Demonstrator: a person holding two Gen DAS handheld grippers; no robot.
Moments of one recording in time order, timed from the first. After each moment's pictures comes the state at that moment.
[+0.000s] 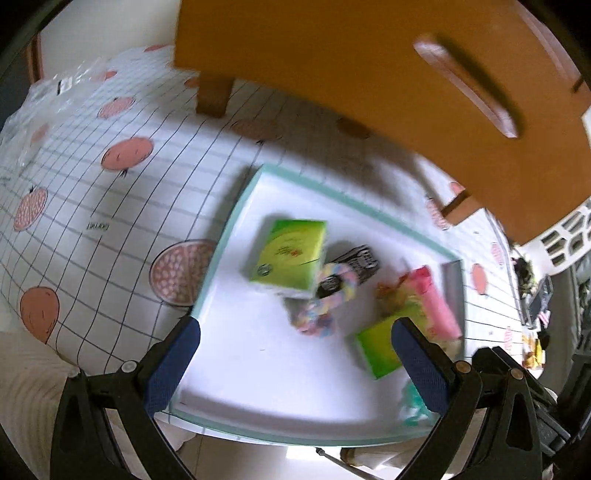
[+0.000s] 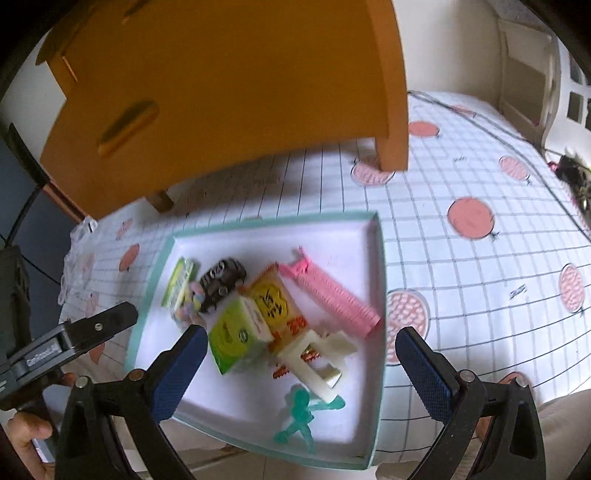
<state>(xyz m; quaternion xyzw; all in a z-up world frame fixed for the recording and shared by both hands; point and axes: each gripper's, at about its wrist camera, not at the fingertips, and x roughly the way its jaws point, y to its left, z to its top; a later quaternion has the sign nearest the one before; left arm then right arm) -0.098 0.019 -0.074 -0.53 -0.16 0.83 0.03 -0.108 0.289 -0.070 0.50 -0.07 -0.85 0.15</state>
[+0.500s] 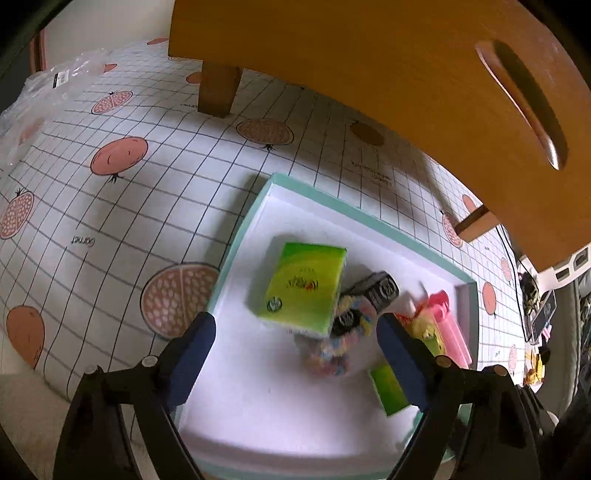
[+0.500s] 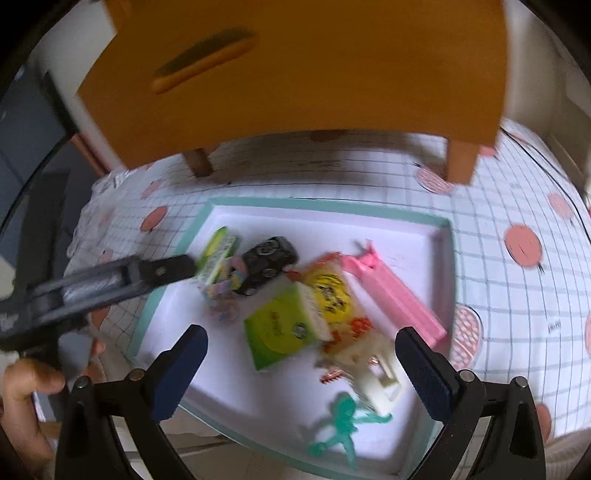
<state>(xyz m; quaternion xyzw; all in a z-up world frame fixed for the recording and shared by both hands) -0.129 0.012 -0.087 -0.53 -0.18 0.83 0.03 -0.100 0.230 -0.077 0.49 0.02 -0.84 0.22</state>
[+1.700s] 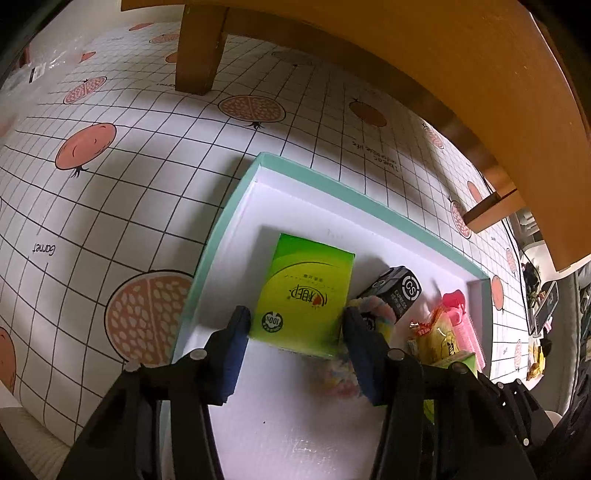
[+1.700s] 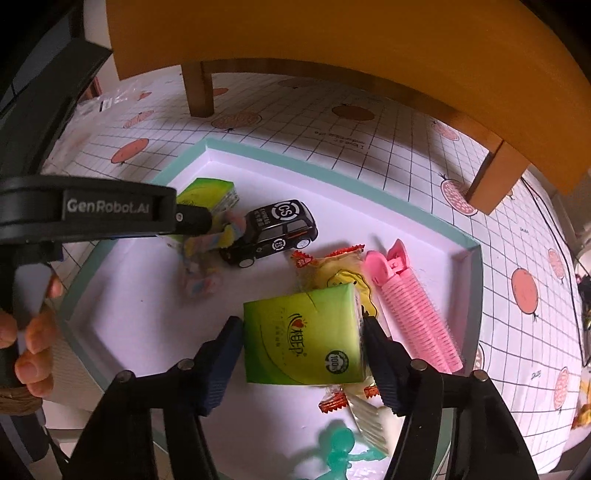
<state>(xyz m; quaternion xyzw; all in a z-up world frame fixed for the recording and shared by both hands) -0.151 0.015 -0.121 -0.55 -0.18 0.82 0.05 -0.104 0.195 -0.120 0.49 0.15 -0.84 0.19</state>
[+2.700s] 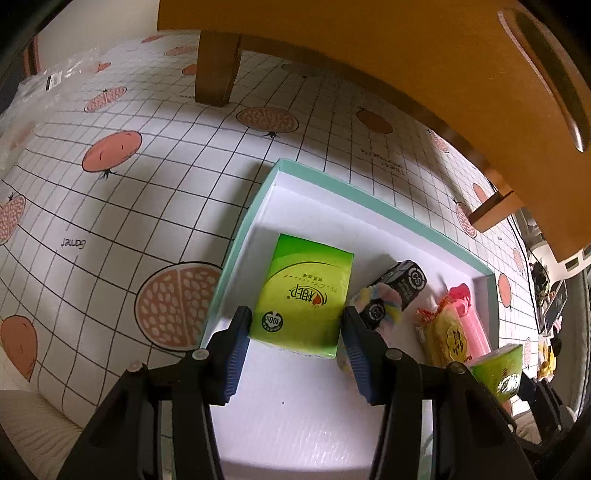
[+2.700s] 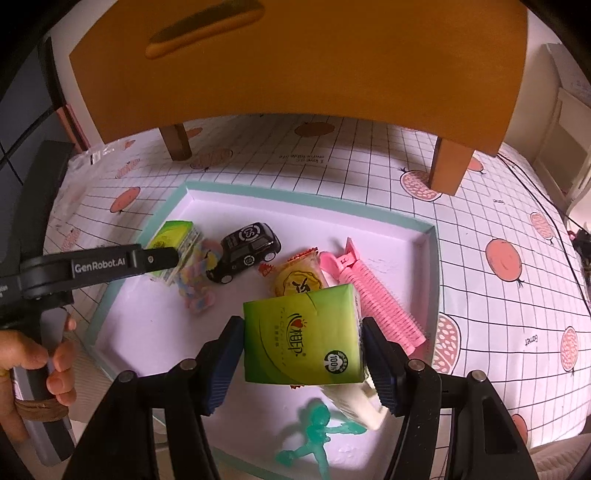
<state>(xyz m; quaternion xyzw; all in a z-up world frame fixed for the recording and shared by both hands) -0.130 0.010 -0.109 -0.53 -0.16 0.83 0.03 -0.102 0.241 -0.086 0.47 0.07 -0.86 0.17</state>
